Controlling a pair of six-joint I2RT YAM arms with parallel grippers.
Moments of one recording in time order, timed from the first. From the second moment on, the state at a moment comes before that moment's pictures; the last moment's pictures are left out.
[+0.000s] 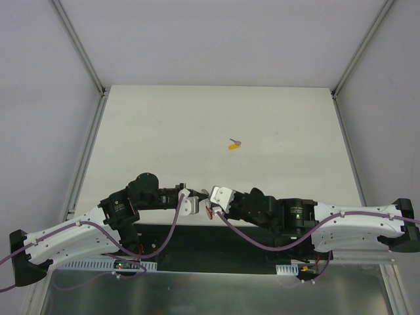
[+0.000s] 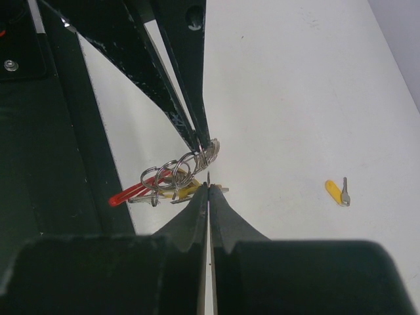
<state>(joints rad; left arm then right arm) -1.04 0.65 0.56 -0.15 0.38 0.53 1.50 0.96 0.81 -0.29 0.40 -0.24</state>
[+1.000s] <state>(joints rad) -1.04 0.65 0.56 -0.15 0.38 0.53 1.50 0.95 0.80 -0.27 0.38 -0.24</state>
